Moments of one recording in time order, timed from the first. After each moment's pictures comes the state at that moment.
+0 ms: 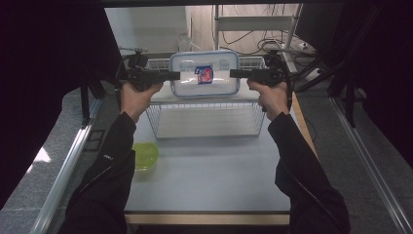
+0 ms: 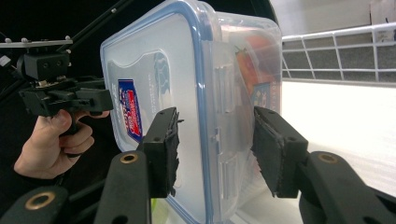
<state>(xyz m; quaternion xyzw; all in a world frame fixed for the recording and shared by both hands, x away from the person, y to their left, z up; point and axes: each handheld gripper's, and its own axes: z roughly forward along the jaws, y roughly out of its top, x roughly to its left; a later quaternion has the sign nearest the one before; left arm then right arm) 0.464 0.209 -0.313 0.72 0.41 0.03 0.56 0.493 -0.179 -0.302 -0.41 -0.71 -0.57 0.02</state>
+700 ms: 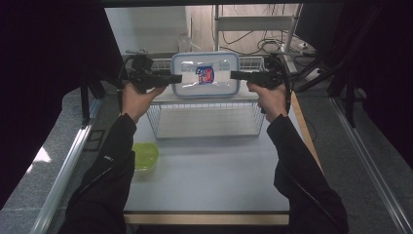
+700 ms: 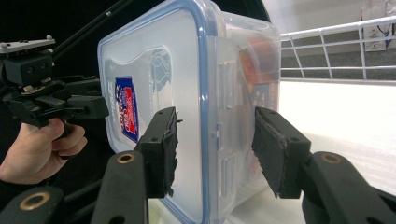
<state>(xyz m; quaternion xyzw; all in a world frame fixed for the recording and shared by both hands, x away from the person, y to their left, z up) 0.459 0.199 -0.312 0.75 0.39 0.10 0.52 0.495 -0.180 -0.313 -0.42 -0.70 -0.58 0.01</state>
